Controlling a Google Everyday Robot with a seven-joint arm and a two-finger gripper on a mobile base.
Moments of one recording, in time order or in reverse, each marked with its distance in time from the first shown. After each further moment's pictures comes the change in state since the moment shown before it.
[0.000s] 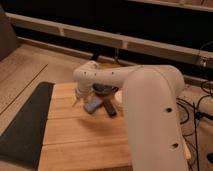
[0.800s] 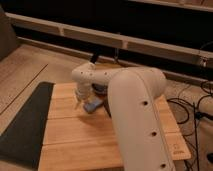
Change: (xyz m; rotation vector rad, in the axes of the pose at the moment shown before) arm 0.005 -0.015 0.035 0.021 0.141 -0.042
